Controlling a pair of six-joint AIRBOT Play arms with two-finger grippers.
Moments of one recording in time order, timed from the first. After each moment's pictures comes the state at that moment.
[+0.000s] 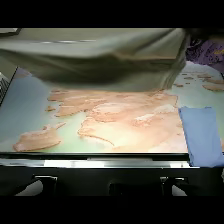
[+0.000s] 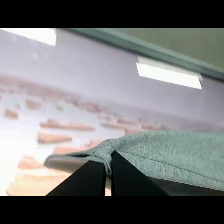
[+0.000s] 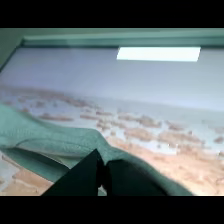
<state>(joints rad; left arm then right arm) 0.35 -1.21 1.91 1.03 -1.19 -1.50 -0.07 -1.21 2.00 2.18 -1.17 -1.72</state>
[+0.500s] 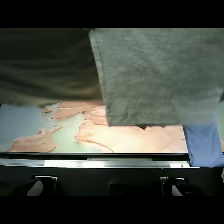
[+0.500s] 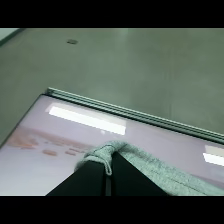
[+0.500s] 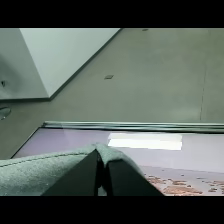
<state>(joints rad) 0.35 -0.90 2.01 1.39 -1.29 -1.66 -0.07 -0.89 2.13 2.04 -1.27 -1.45</state>
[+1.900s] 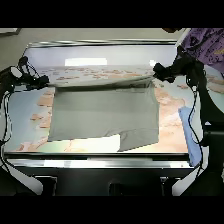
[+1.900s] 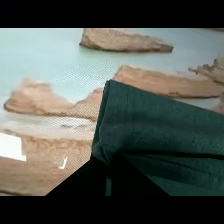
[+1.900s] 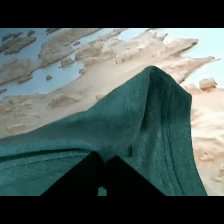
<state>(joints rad) 0.20 -1.93 1.86 1.36 -1.08 -1.57 -0.06 -1.93 1.94 1.98 -1.04 -1.40</state>
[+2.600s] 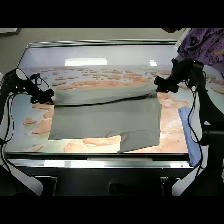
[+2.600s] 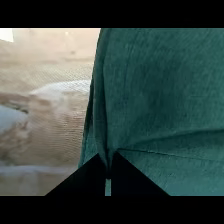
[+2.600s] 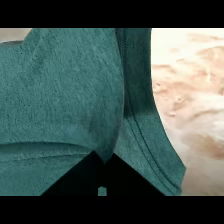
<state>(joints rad) 0.18 -1.94 1.82 1.36 -1.47 -1.61 -0.06 -1.94 1.94 1.83 -1.34 -1.40</state>
